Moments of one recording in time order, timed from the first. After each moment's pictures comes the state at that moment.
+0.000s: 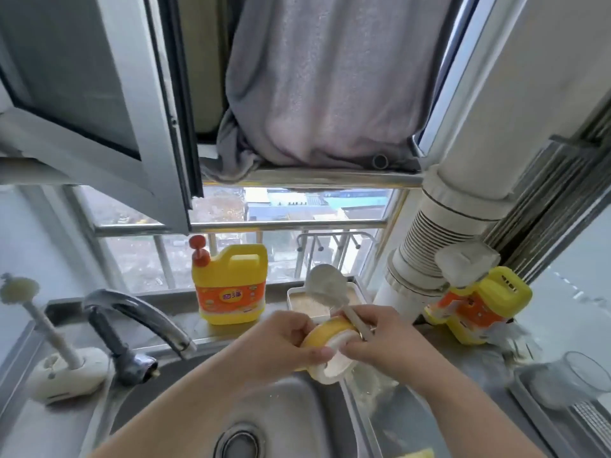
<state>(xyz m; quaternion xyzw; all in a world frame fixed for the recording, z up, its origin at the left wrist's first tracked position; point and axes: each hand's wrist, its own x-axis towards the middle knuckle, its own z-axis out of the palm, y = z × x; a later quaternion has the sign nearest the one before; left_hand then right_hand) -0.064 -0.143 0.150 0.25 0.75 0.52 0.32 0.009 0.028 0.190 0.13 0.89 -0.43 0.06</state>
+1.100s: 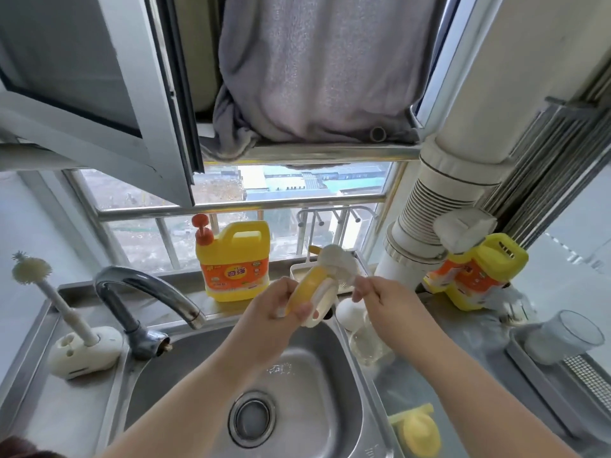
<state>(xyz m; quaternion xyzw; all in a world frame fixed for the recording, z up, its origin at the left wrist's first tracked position) -0.042 -0.160 0.135 0.21 0.72 0.63 0.18 0.020 0.020 0.173 0.15 0.94 -0.31 -0.05</state>
